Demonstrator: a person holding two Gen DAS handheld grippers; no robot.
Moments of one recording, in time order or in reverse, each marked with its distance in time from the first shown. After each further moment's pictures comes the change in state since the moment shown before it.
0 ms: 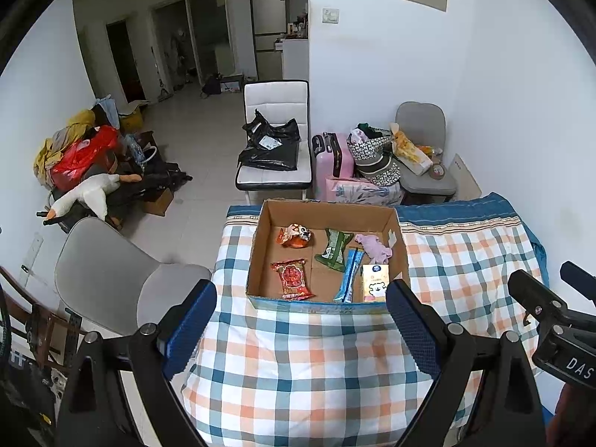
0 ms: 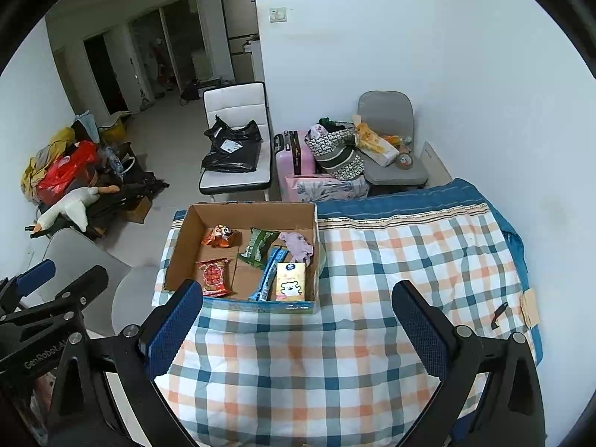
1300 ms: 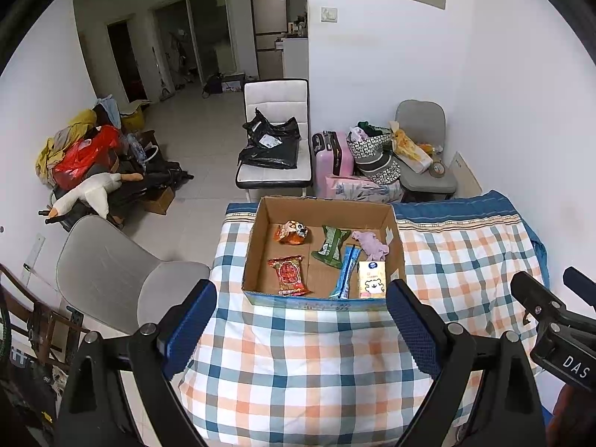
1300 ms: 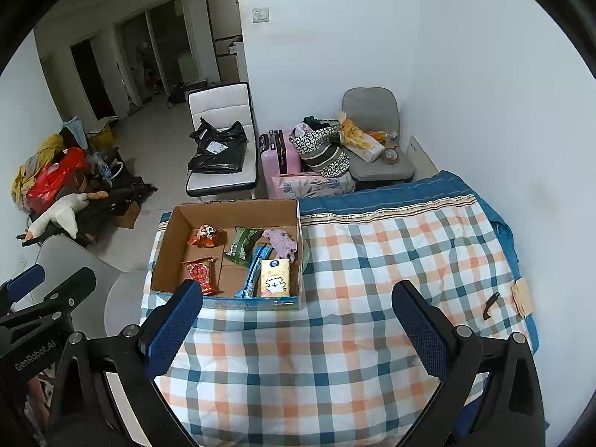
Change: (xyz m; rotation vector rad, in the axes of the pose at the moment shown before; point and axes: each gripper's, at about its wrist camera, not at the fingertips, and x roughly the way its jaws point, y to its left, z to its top) left arm 0.002 -0.005 0.001 0.011 0.003 0.000; right arm -0.001 -0.011 -0.010 0.031 -0.003 -0.039
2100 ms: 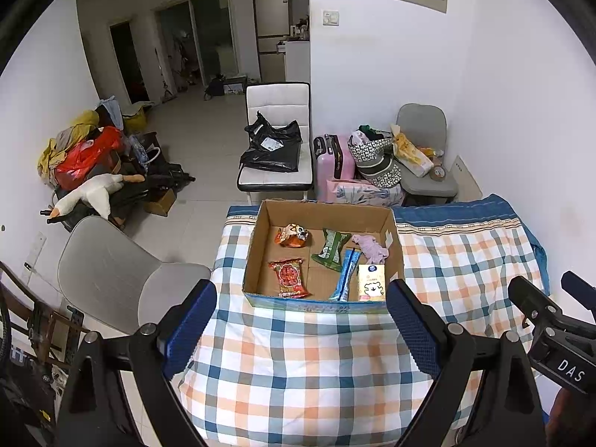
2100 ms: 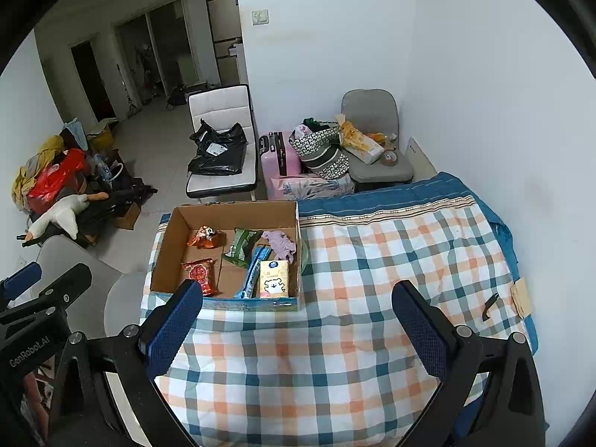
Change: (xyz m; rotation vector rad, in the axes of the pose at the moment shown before) left arm -0.002 -0.001 0.001 -0.002 -0.006 0.001; right arm -0.002 -0.005 0.000 0.009 0.001 -0.003
